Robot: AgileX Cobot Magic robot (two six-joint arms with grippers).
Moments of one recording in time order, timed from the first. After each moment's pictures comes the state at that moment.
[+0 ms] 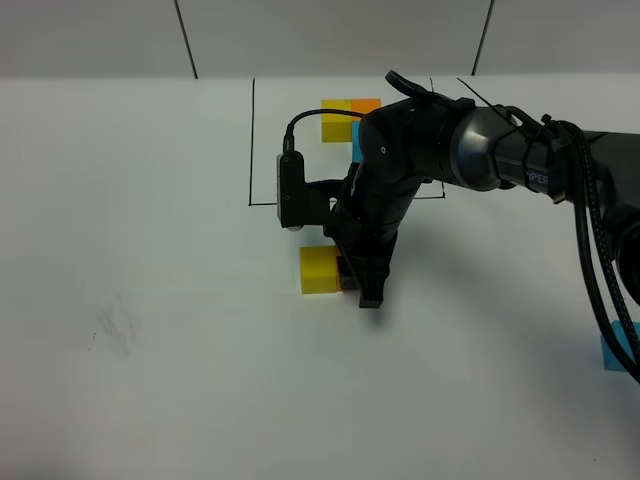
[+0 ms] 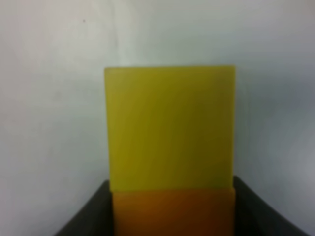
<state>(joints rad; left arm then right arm) 0.00 -0.01 -0.51 0.07 1.07 -0.06 0.59 2.19 -1.55 0.16 0.80 -1.07</state>
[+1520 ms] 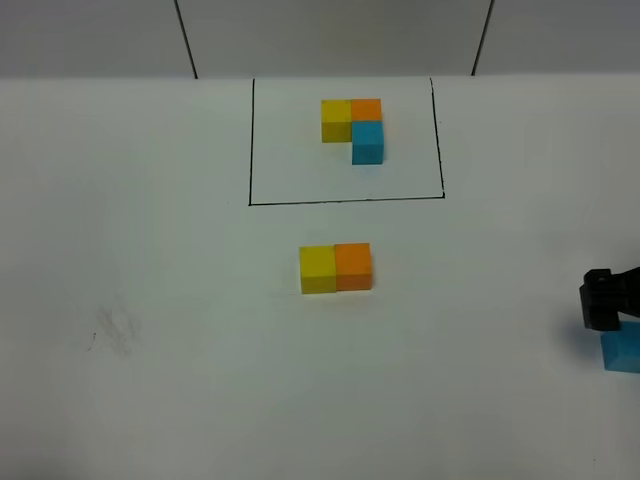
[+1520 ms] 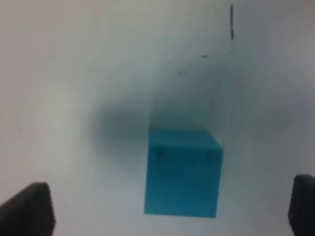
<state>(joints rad) 0.00 -0.01 -0.51 0.07 1.07 -0.06 0.04 1.43 -0.67 -0.08 0.61 0.18</state>
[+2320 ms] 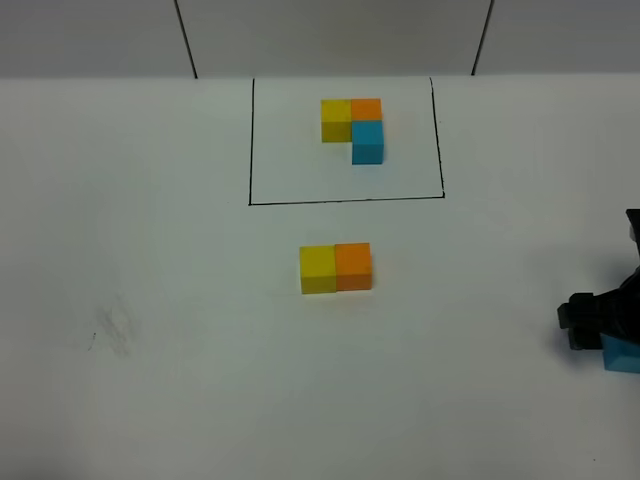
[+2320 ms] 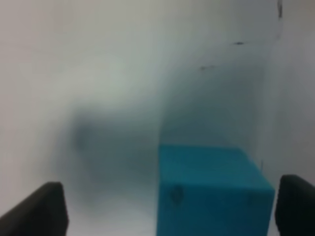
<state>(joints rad) 0.00 -0.01 -0.51 0.07 1.07 -0.06 0.03 1.62 -0.63 -0.06 0.45 0.18</state>
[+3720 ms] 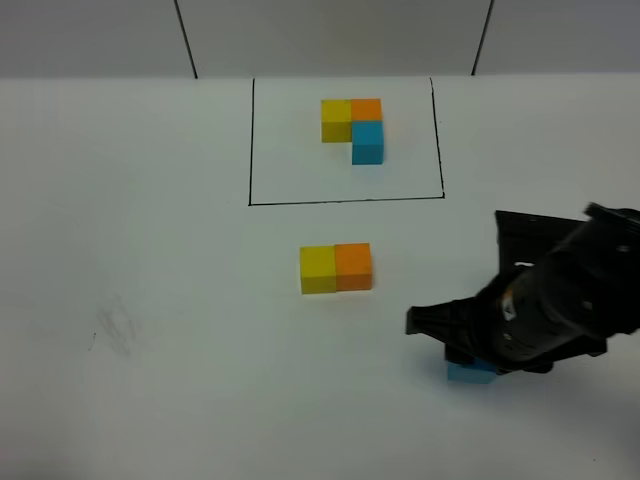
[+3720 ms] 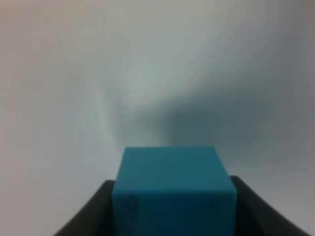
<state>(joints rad) 0.00 -0.01 -0.51 0.07 1.07 -0.06 0.66 1.54 -0.77 -0.05 0.61 0.84</state>
